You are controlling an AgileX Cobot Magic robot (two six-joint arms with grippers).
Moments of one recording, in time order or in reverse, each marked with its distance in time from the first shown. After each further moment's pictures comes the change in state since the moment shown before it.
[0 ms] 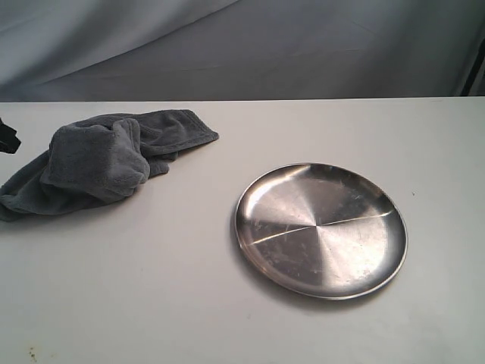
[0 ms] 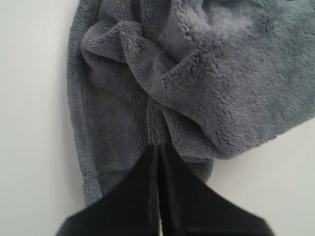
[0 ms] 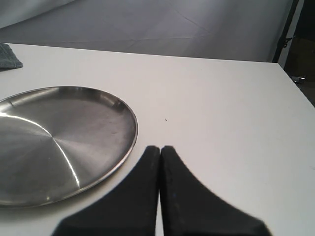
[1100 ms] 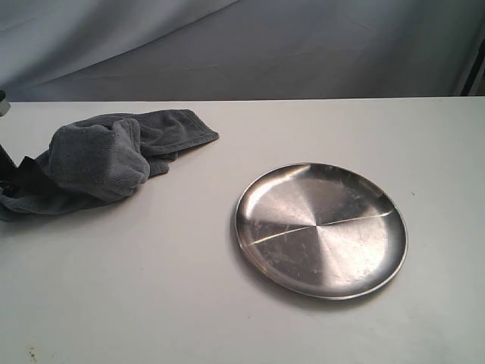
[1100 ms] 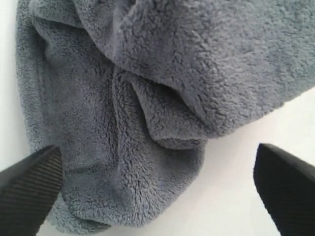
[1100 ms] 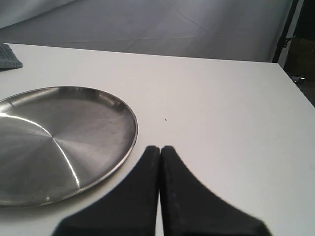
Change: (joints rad) left arm 0.000 0.000 0.217 -0.160 -0.177 0.251; right arm 0.000 0.000 0.000 0.000 0.000 0.000
